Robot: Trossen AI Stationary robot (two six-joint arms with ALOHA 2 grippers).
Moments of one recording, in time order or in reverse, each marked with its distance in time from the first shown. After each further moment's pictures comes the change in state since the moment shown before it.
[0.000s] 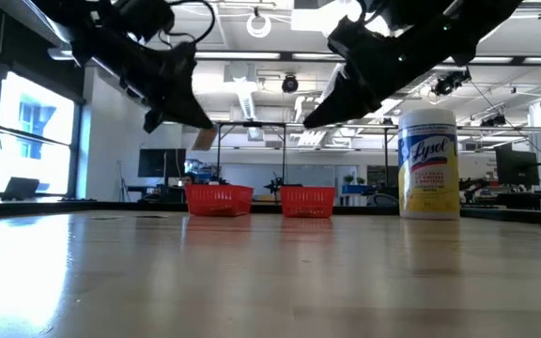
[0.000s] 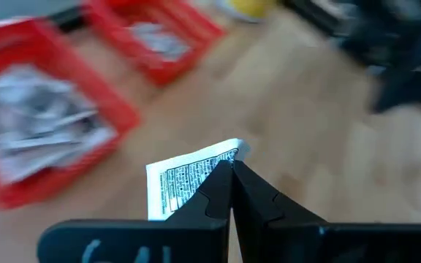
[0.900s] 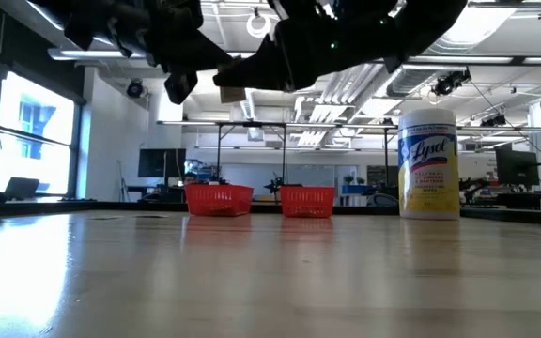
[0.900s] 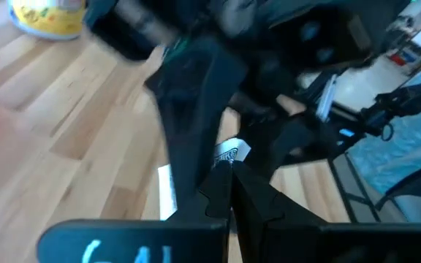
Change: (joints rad) left arm -0.279 0.013 0.001 0.246 0.173 0.005; right arm 0.045 0.324 0.259 0.357 -0.144 -0.332
